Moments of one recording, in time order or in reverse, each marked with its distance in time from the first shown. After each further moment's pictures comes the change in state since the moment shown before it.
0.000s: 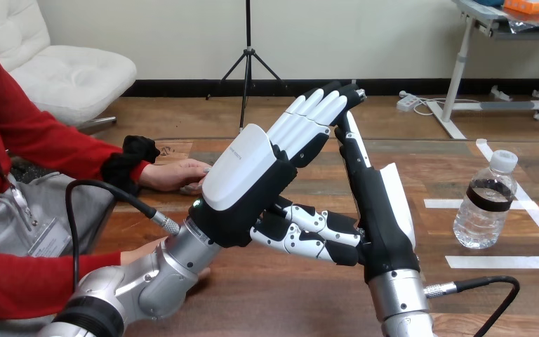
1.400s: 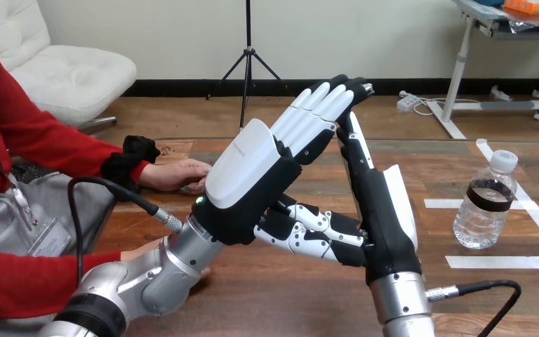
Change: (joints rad) left arm 0.002 0.001 -0.004 -0.055 -0.015 -0.002 -0.019; right arm 0.017 0.001 0.001 -0.013 0.020 -0.022 -0.001
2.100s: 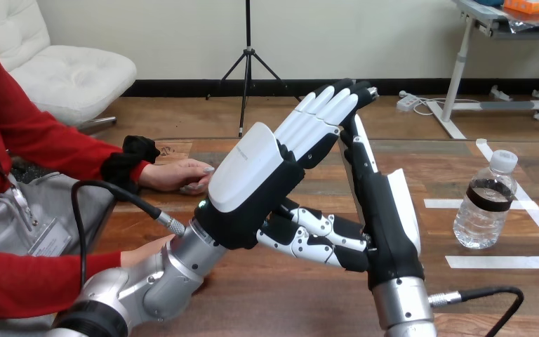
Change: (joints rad) left arm 0.032 -0.007 0.000 -0.022 -0.052 -0.003 -0.060; right arm 0.028 0.000 0.005 -0.014 0.003 -0.003 -0.007
